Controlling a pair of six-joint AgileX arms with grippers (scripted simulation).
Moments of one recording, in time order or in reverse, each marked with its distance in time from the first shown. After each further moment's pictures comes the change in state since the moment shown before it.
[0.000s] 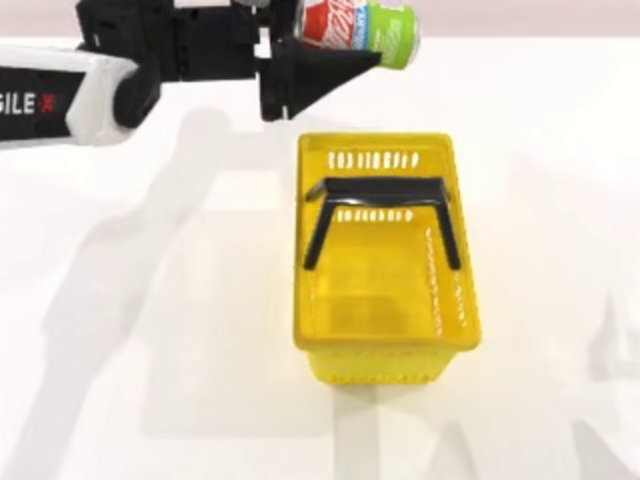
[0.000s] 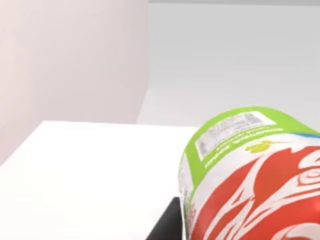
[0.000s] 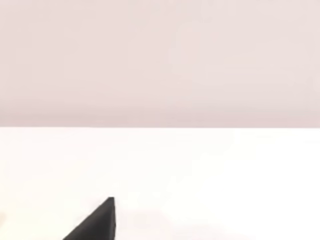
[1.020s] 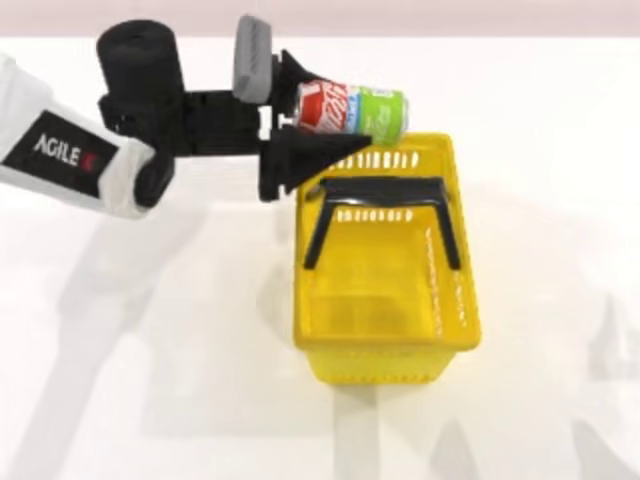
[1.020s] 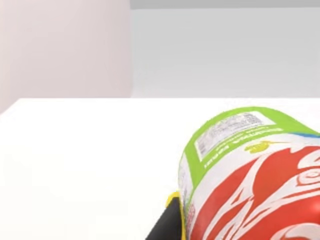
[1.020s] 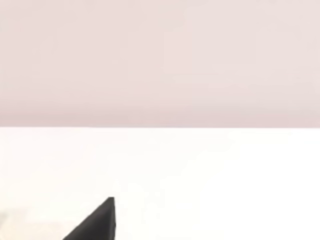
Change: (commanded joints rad) left arm 0.016 0.181 -0.118 0.354 0.055 -0.031; right arm 0.000 0.000 0.000 0.000 0.000 0.000
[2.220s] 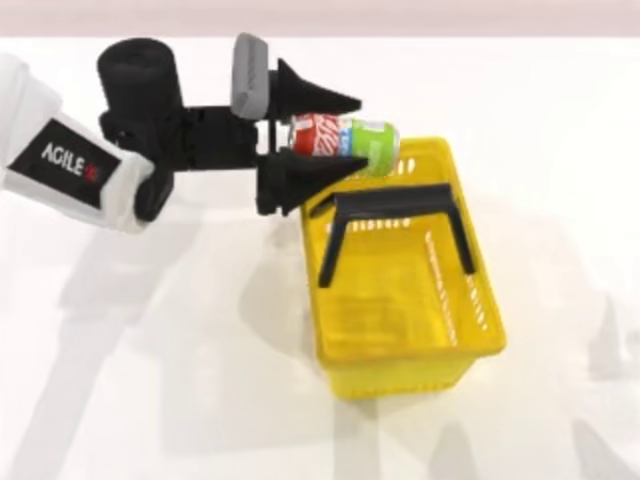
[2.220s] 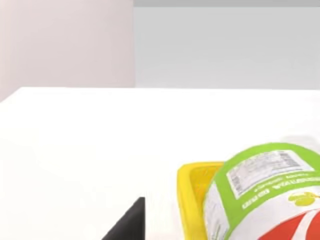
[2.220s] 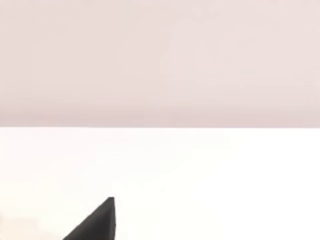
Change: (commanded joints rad) left arm 0.004 0.034 -0.018 0.045 -0.002 -0.002; right arm 0.000 0.000 0.000 0.000 0.000 0.000
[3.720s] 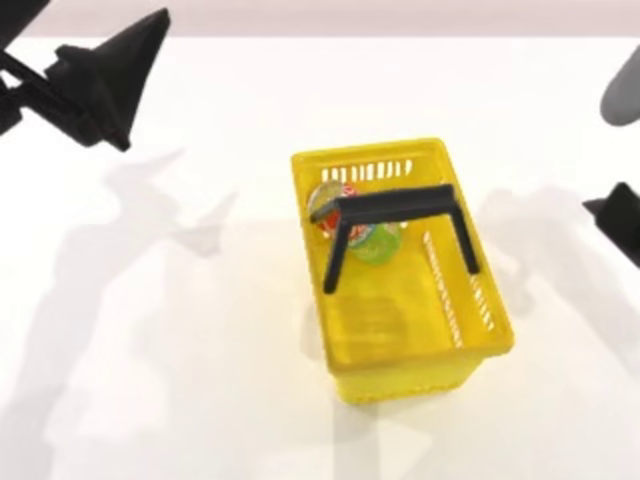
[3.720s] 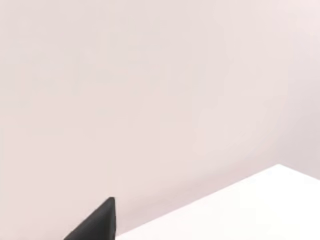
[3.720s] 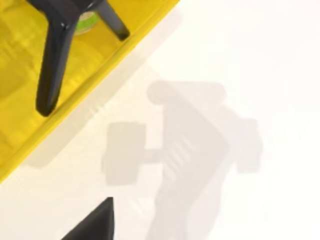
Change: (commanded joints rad) left arm 0.182 -1.212 -0.567 -0.521 -0.664 -0.122; right arm 0.375 1.167 1.153 -0.840 -0.003 -0.563
